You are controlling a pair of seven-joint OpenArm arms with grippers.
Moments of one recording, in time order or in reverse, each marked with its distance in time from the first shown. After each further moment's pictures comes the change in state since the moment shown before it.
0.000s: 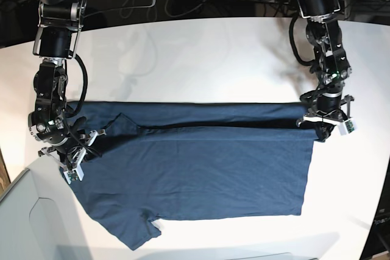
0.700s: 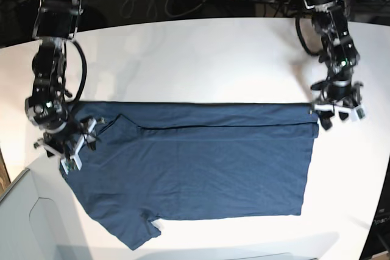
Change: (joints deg) left arm 4.7 0.2 -5.0 2.5 -0.3 0.2 3.2; right arm -8.1 -0.1 1.6 13.0 0.2 0.0 -1.4
